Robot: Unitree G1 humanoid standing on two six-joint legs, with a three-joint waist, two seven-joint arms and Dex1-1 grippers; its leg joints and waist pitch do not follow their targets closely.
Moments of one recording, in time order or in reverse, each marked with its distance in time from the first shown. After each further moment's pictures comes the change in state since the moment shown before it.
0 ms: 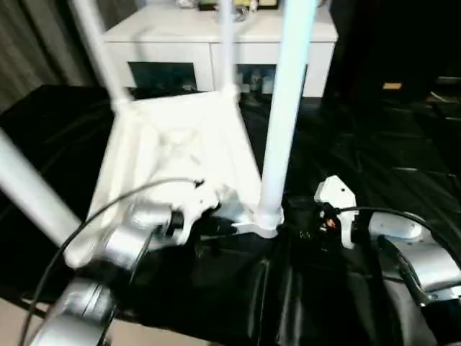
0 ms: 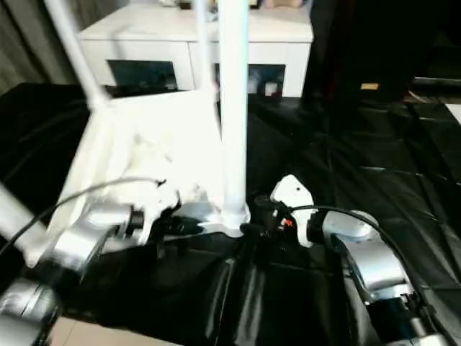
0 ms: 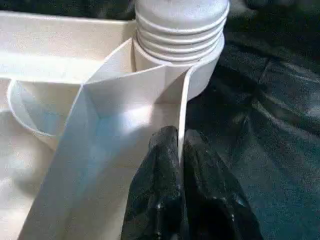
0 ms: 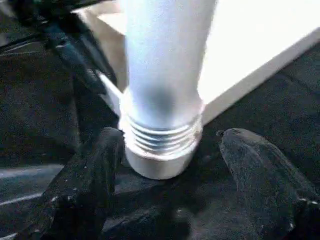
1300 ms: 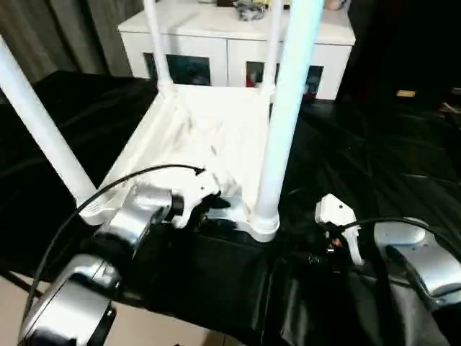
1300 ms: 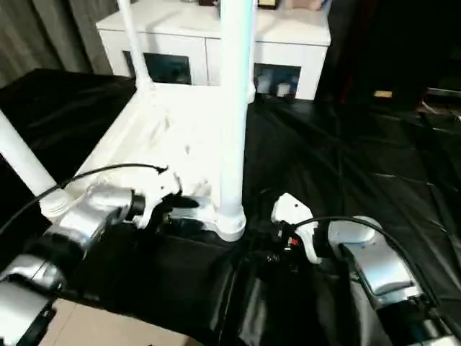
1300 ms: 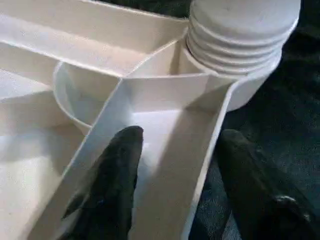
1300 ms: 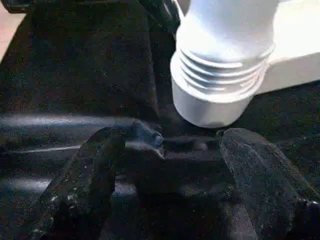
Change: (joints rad) left arm -0.285 0.002 -0.104 0.401 0.001 -0.170 -0.044; right arm 0.030 -0.092 0.070 -0.016 -0.004 0.029 0.202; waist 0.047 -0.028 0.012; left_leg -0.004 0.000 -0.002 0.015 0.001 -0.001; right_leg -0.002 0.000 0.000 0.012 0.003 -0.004
